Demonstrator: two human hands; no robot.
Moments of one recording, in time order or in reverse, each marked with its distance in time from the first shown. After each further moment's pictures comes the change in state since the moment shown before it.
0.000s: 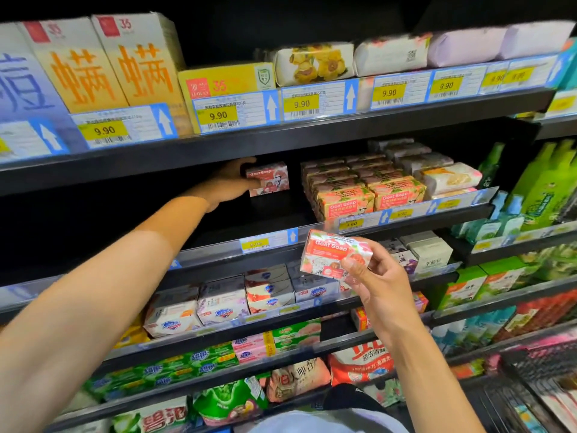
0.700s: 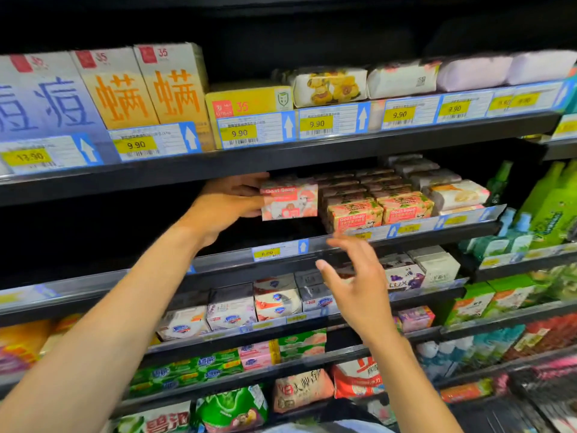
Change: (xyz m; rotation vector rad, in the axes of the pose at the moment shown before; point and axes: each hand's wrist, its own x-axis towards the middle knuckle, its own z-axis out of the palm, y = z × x) left_hand -0.077 0.011 -0.016 -0.543 0.033 0.090; right_hand 0.020 0.016 0.030 -0.833 0.026 -0.646
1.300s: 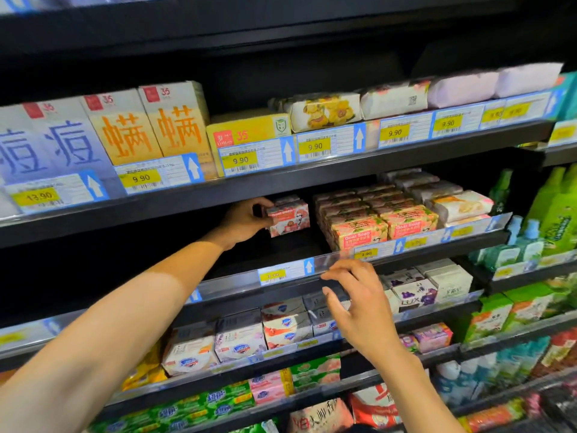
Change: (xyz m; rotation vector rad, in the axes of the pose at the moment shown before) left_hand 0.097 -0.069 -0.005 0.539 0.023 0.064; right_hand -0.002 0.028 0.017 -0.189 -0.052 -0.163
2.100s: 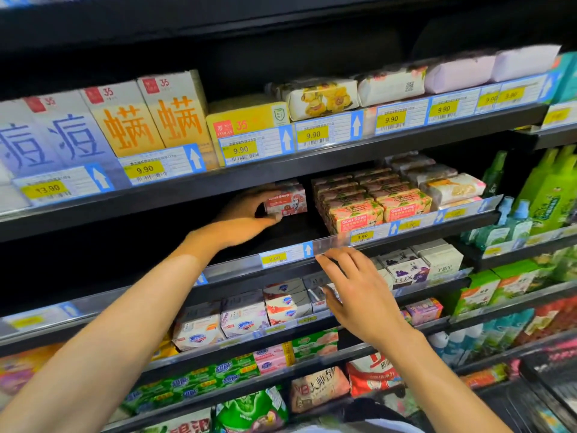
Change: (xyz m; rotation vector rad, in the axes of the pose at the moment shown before) left_hand -0.060 0.042 -0.027 0.289 -0.219 0.194; right_hand -0.006 -0.011 -0.021 -0.426 -0.258 -0.220
